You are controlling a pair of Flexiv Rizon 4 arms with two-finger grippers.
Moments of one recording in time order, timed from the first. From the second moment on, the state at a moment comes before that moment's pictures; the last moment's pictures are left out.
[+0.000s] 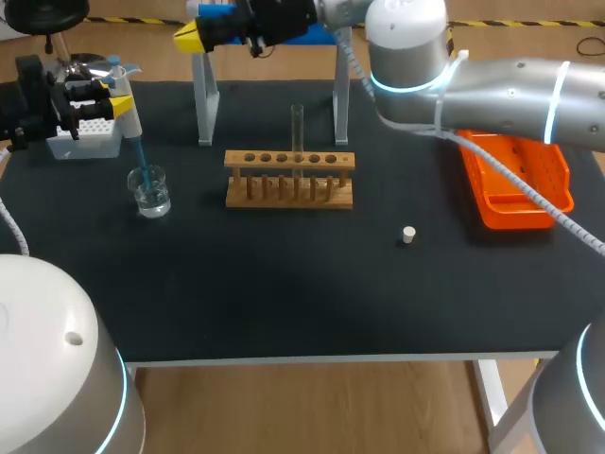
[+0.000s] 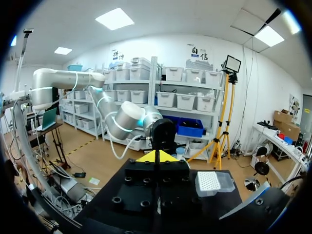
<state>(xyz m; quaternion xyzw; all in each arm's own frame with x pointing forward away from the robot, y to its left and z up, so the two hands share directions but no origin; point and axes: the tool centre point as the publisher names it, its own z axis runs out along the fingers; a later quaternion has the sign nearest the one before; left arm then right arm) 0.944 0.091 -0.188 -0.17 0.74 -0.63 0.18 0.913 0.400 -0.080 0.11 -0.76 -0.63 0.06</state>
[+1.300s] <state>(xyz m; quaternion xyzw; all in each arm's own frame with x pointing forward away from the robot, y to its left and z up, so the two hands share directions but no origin) 0.944 0.091 -0.188 -0.17 0.74 -0.63 0.18 0.924 0.491 -0.087 0.09 -0.70 -0.70 0.07</state>
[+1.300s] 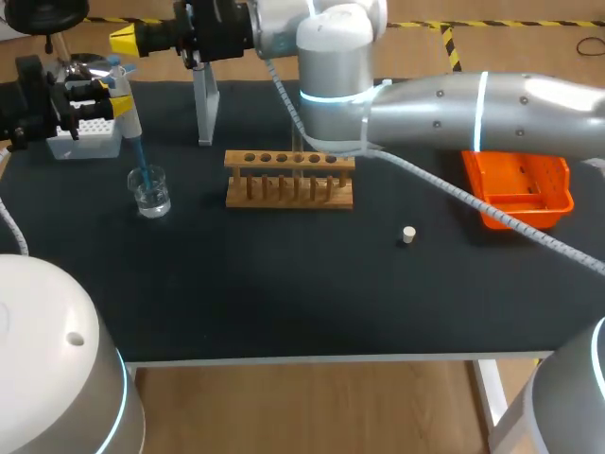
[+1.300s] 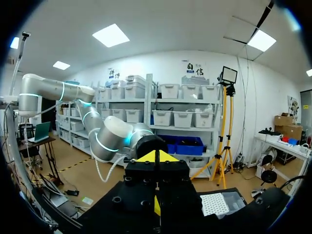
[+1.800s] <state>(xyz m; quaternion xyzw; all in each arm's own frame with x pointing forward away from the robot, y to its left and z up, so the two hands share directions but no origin) 0.944 0.091 -0.188 -0.17 0.74 -0.63 0.18 0.932 0.510 -0.096 0.08 -0.70 -0.70 0.09</state>
